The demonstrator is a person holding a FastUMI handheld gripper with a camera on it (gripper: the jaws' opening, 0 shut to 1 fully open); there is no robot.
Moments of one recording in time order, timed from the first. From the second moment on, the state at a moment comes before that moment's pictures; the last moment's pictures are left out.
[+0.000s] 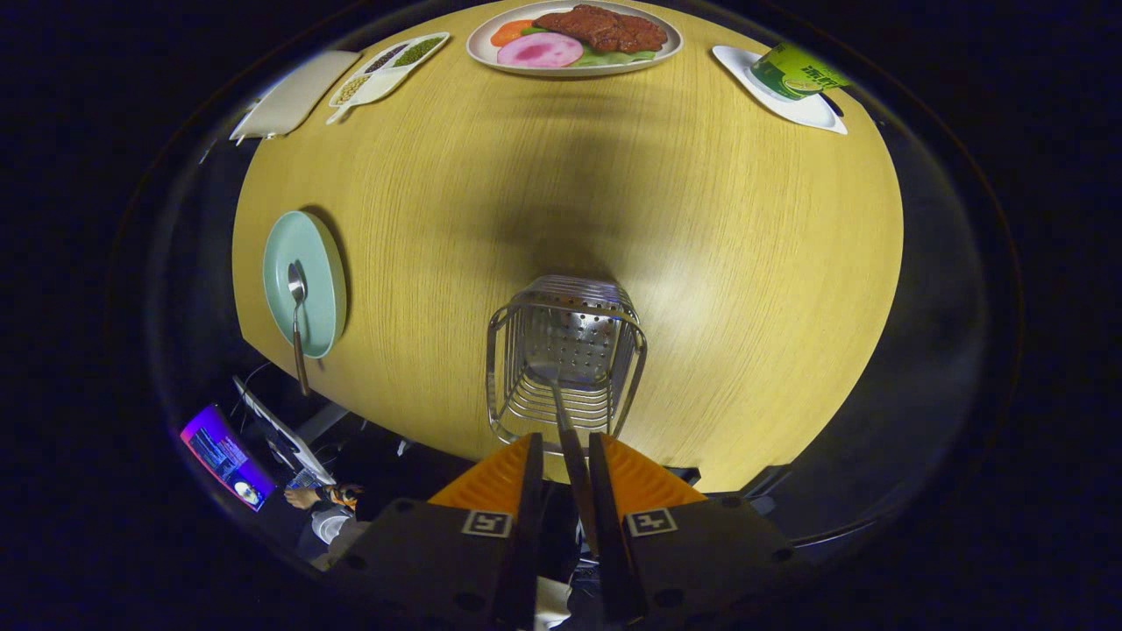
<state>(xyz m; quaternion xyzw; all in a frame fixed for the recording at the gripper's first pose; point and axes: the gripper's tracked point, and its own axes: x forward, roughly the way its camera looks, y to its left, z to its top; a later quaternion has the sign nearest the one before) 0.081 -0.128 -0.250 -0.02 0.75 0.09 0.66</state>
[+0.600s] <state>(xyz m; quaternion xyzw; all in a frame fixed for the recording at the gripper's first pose) 0.079 -0.076 -0.097 -0.04 0.52 0.15 0.84</state>
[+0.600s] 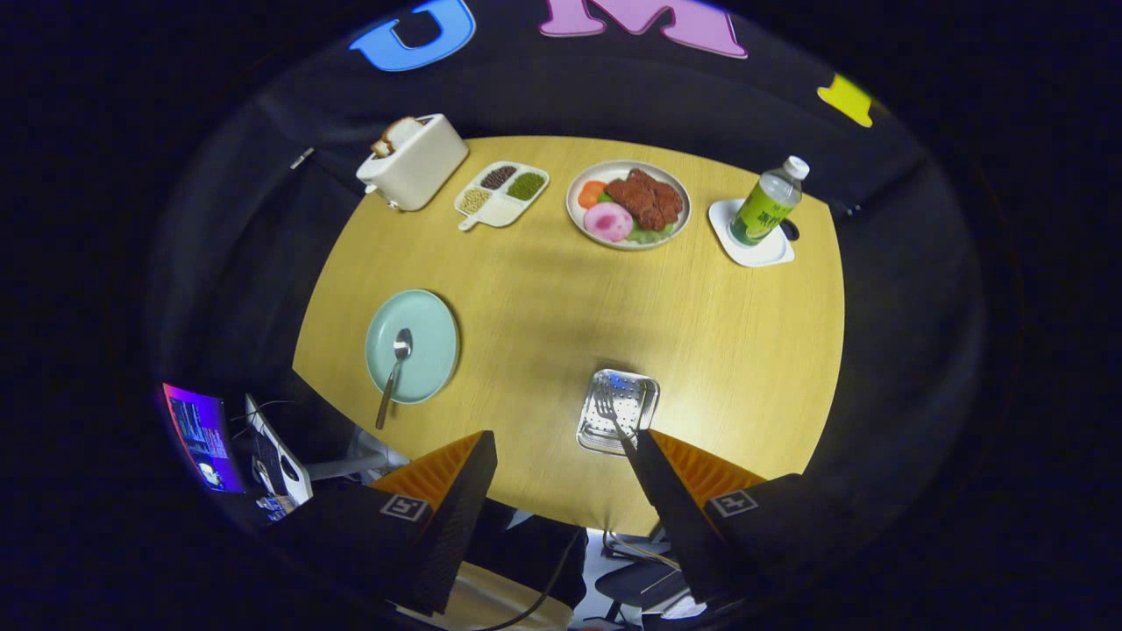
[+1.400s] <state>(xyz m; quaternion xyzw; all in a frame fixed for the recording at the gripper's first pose) 0.030 0.162 -0.146 -0.03 0.43 0.26 0.87</state>
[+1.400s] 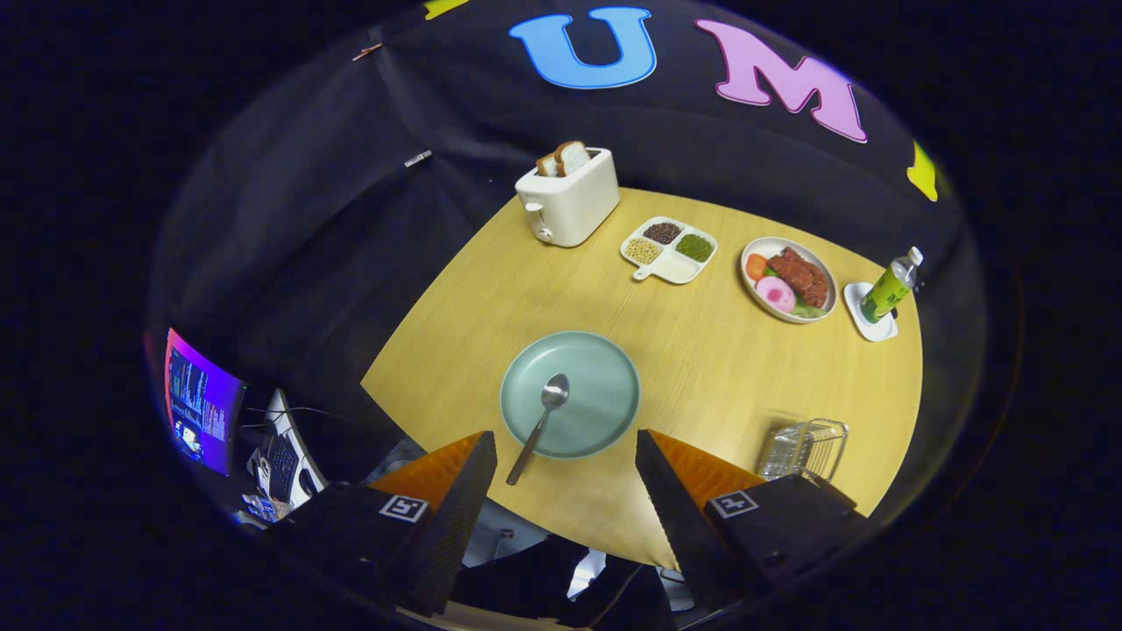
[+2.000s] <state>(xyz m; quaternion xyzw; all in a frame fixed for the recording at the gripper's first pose) 0.055 0.227 -0.291 -0.02 0.54 0.20 0.82</state>
